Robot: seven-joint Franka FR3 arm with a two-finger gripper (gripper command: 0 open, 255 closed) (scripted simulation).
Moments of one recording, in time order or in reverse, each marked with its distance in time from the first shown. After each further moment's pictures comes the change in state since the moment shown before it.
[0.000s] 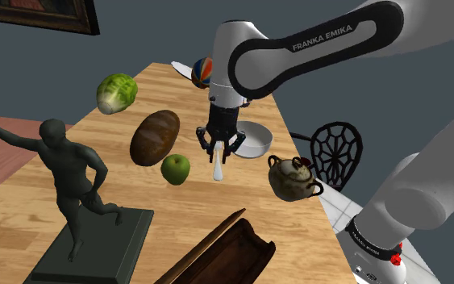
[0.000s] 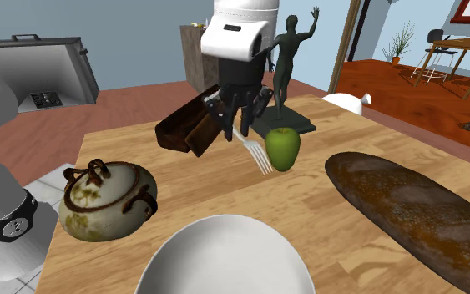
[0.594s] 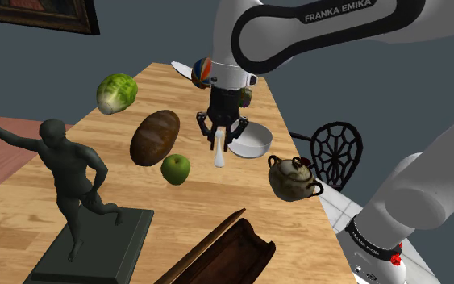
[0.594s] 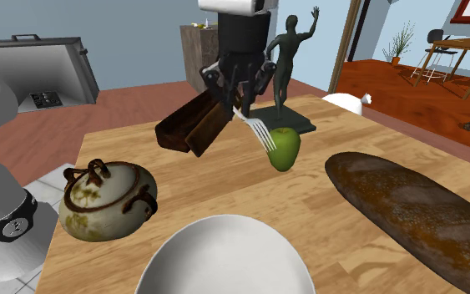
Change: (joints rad) arm -0.003 -0.041 -0.011 0.082 0.006 -0.120 0.005
